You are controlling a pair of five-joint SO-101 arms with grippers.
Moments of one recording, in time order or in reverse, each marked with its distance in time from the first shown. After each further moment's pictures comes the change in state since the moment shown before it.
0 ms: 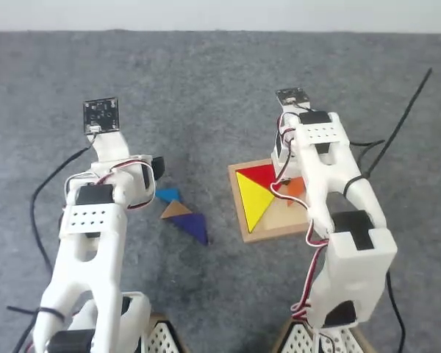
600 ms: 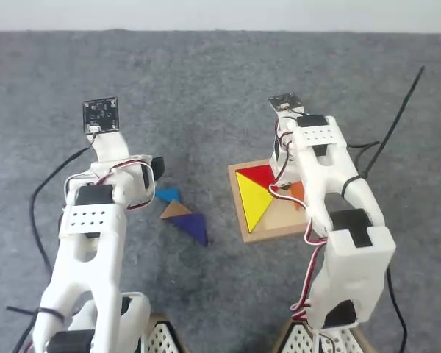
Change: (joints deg) left arm 0.0 0.0 0.0 0.0 0.0; right arm -0.2 1.0 1.7 -1.4 4.2
